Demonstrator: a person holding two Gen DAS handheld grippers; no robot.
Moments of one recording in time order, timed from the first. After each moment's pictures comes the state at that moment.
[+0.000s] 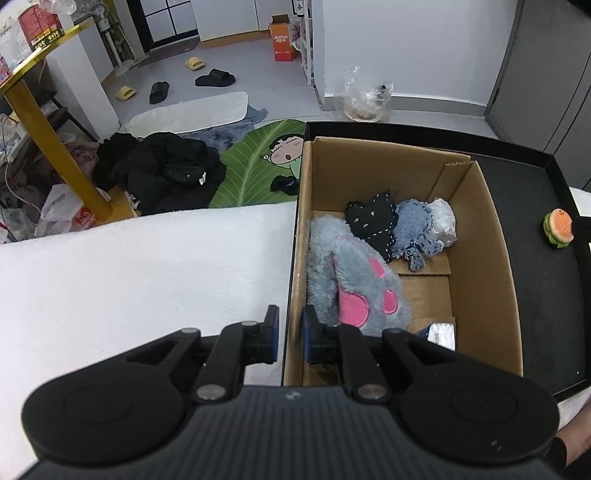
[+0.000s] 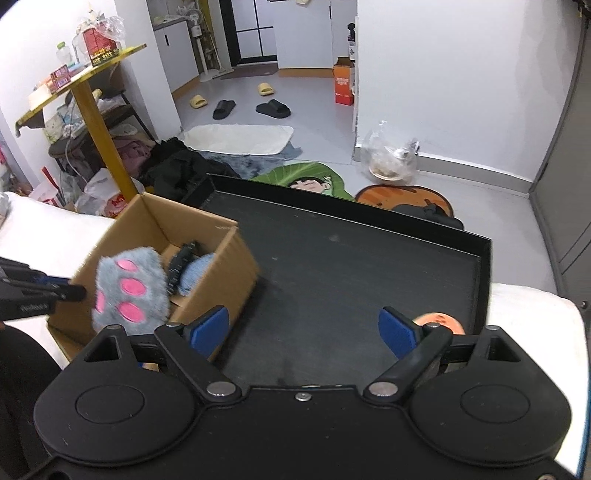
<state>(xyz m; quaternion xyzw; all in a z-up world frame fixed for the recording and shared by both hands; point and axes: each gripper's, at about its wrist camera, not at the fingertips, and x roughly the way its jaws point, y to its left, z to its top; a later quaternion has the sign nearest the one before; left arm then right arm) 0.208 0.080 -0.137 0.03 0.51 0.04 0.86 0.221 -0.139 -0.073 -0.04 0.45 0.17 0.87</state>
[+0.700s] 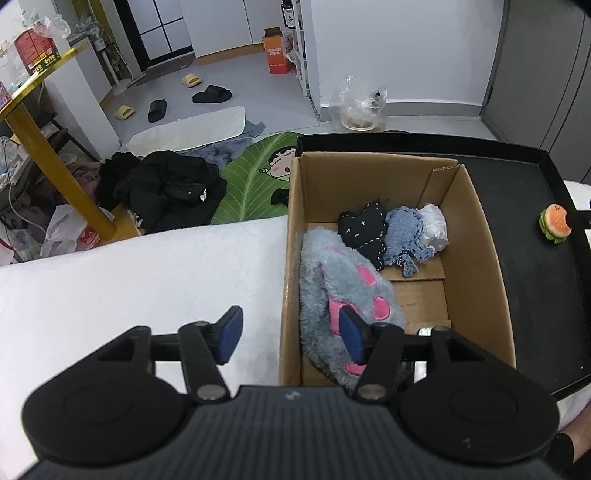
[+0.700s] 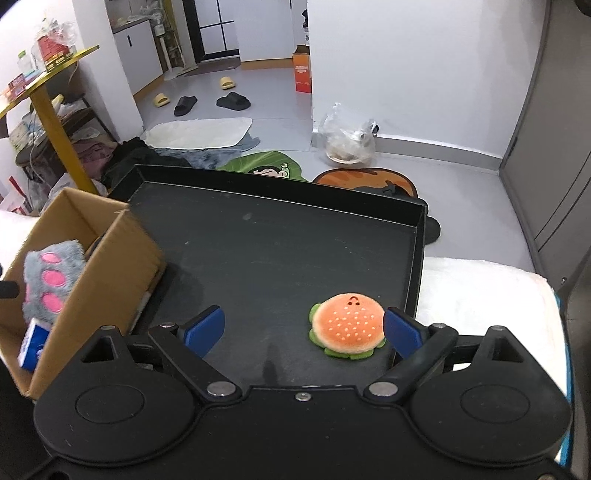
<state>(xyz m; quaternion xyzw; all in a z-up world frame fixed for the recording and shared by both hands) 0.204 0.067 -0.131 0.06 0.50 0.03 0.87 0.249 -0.206 -0.114 -0.03 0.46 0.13 0.88</state>
